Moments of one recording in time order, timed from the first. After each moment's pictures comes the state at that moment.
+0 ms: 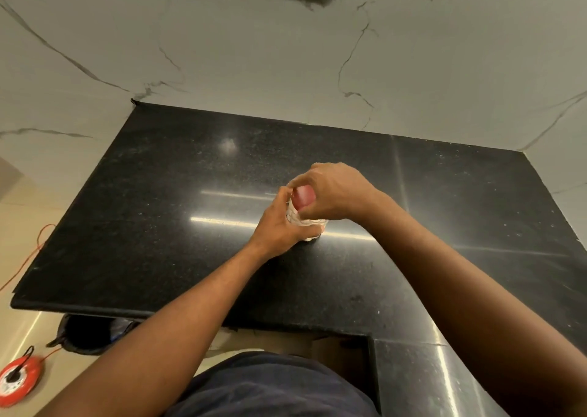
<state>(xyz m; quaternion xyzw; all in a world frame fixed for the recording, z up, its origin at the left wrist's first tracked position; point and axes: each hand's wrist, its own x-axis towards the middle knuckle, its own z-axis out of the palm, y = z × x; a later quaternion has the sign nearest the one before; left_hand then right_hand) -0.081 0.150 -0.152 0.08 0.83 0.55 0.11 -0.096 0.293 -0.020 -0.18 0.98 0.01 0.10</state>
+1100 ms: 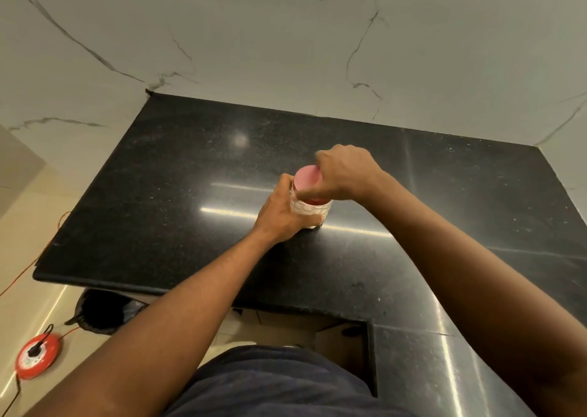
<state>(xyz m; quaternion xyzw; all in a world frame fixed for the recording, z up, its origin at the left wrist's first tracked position) -0.073 0.153 -0.144 0.07 0.86 0.50 0.09 -0.103 0.303 -0.029 -0.14 0.99 0.04 0.07</state>
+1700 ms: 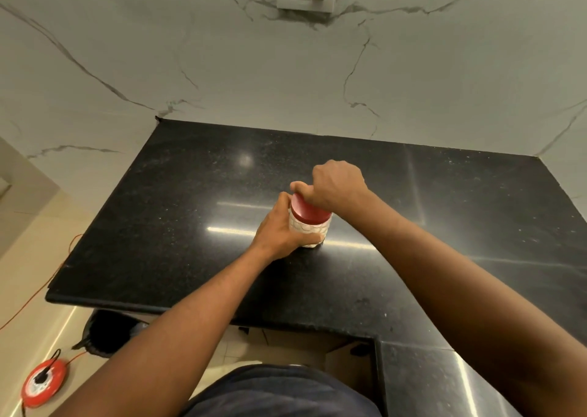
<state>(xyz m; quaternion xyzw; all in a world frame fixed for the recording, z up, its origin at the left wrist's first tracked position) -0.073 0.141 -0.145 0.06 0.87 0.49 0.10 -0.112 0.284 -0.036 -0.05 1.00 0.05 0.03</state>
